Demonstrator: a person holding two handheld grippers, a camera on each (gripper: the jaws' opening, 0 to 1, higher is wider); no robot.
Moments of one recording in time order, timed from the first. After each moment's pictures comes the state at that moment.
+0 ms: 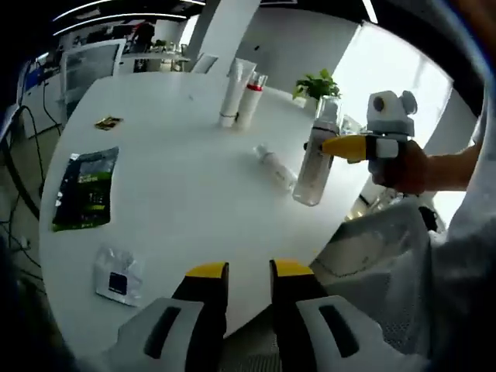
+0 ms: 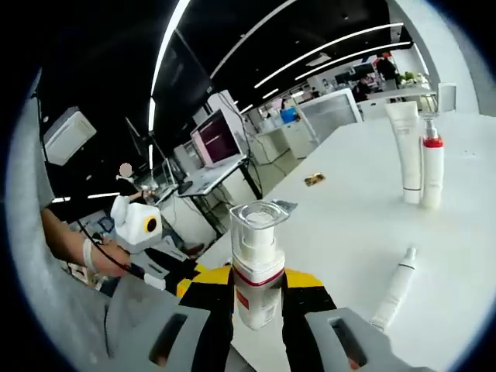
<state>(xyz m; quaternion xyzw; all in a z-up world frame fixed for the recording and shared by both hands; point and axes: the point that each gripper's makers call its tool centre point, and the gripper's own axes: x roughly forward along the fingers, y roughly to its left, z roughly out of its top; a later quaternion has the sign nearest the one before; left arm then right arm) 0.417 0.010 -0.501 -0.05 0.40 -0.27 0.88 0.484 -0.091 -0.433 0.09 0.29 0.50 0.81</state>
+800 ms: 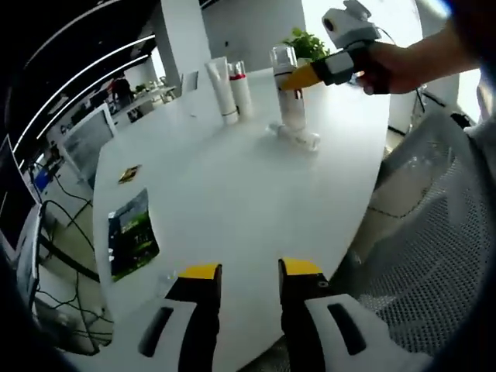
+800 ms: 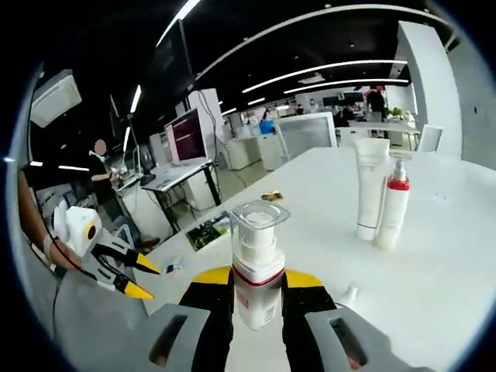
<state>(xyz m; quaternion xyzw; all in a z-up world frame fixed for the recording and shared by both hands) 0.422 0.034 -0.511 0.17 0.35 -0.24 0.89 0.557 -0.111 -0.440 0.00 0.24 0.44 0.86</state>
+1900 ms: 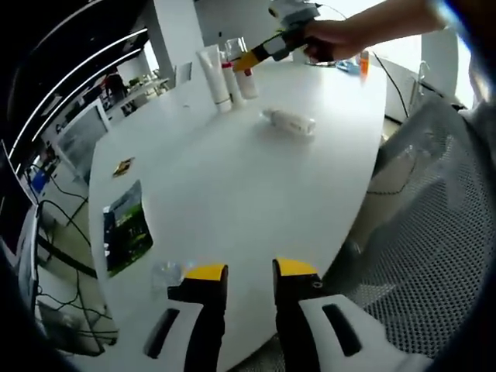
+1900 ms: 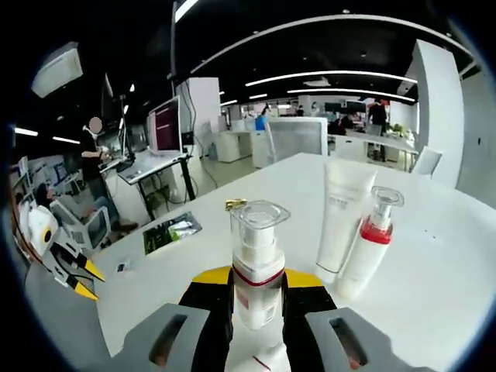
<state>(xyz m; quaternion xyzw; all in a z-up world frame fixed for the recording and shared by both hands) 0.415 0.035 -0.522 0.19 0.38 -0.24 0.88 0.658 -0.119 -0.442 -0.07 0.22 0.43 0.87</state>
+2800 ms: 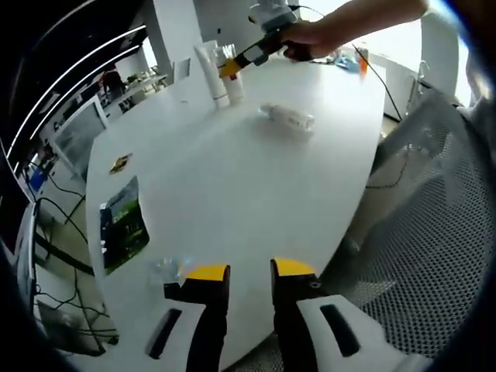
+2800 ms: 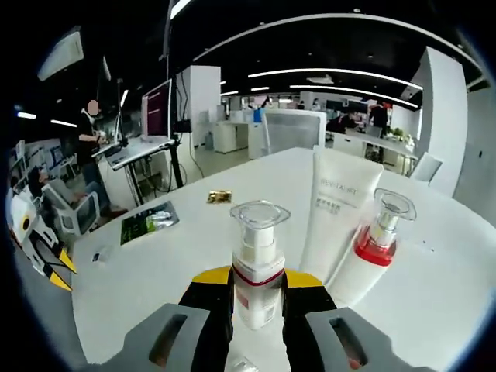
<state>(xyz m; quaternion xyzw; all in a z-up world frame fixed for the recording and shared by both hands) 0.412 0.034 -0.527 0.19 0.39 -0.25 0.87 0.693 -0.108 -0.459 -0.11 0.22 0.42 0.87</state>
